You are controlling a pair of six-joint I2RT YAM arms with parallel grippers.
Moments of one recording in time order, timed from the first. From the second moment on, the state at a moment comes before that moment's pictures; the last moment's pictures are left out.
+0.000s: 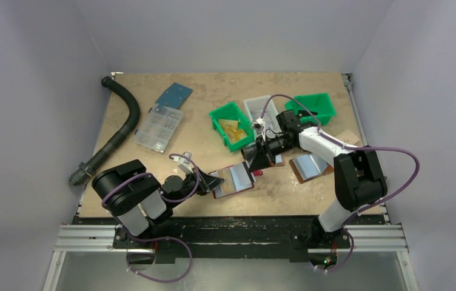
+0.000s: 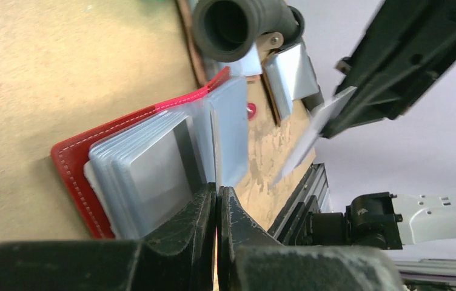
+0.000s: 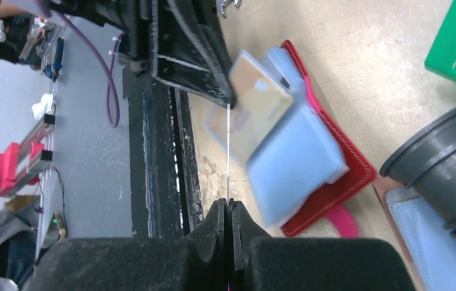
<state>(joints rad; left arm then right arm) -0.81 1.65 0.05 1.45 0.04 -1.06 0.35 1.63 1.01 -0.61 -1.10 -0.39</state>
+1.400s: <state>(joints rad) -0.71 1.35 0.43 0.30 0.12 -0.78 0.34 1.61 1.63 -0.89 -0.42 -1.53</state>
